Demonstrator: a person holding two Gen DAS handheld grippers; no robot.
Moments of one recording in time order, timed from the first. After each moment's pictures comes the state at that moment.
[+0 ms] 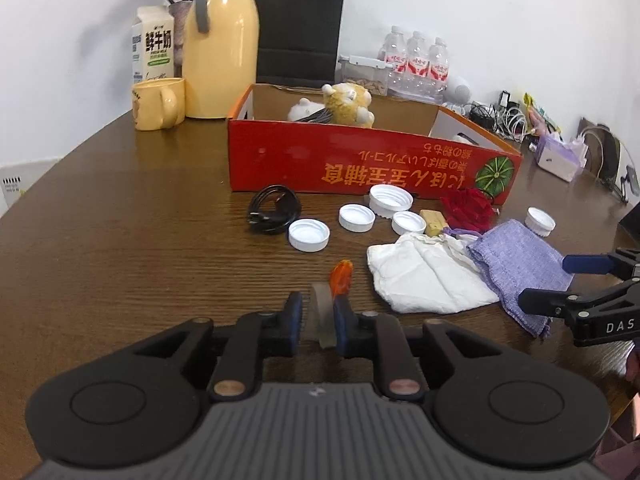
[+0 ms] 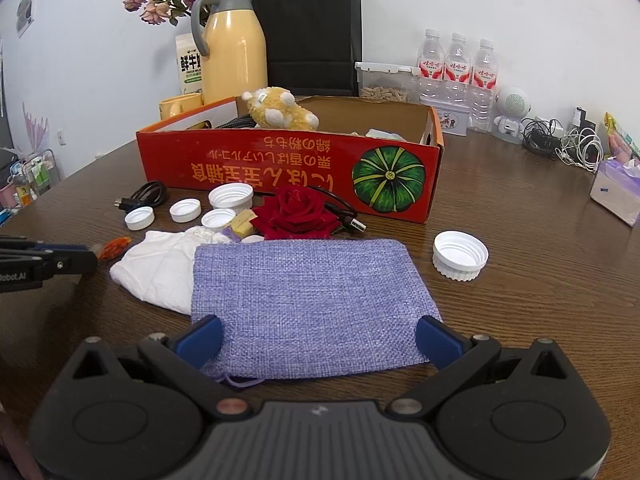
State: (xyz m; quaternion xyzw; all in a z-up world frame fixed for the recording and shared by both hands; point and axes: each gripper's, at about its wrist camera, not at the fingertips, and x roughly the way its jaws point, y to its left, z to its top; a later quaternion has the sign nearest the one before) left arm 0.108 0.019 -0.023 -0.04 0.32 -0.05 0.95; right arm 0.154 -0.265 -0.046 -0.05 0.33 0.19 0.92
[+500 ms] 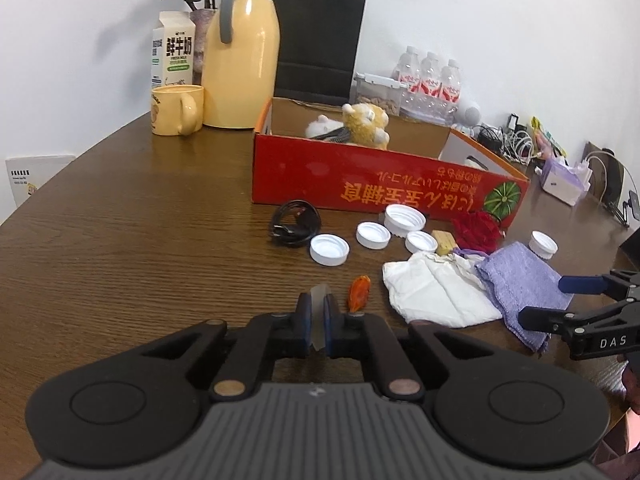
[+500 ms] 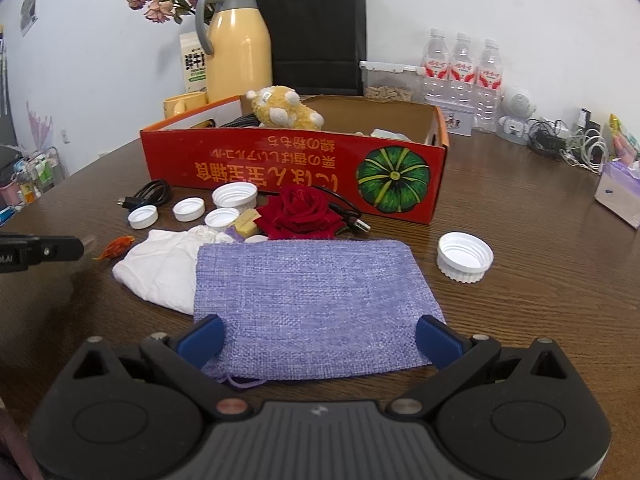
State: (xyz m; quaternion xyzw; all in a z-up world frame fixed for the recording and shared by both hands) left arm 0.101 0.034 -0.015 -0.06 0.30 -0.03 0.95; right arm 0.156 -0.266 -0.045 -0.06 0.33 0.20 0.92
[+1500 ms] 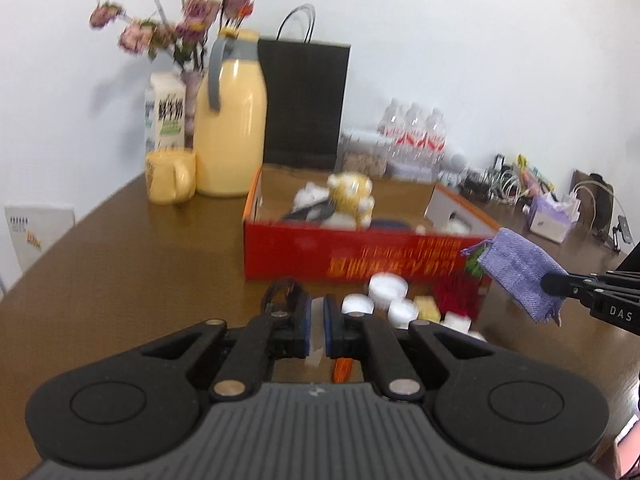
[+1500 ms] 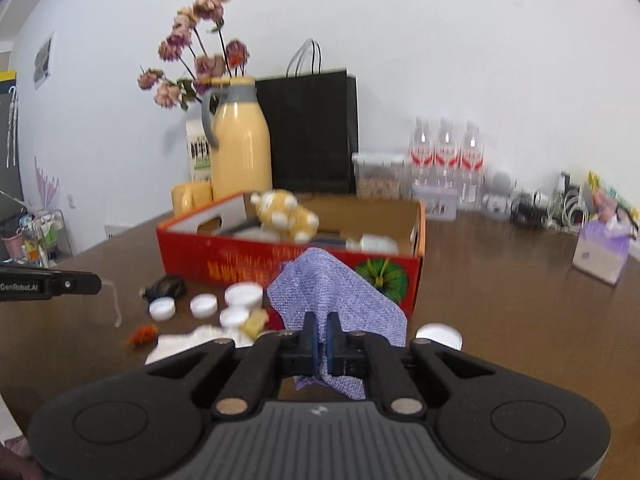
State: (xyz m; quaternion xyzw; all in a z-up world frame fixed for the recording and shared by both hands) left arm 0.102 0.029 0.029 -0.04 0.22 -0.05 0.97; right arm 0.131 -0.277 0.003 -0.03 0.20 0.19 0.96
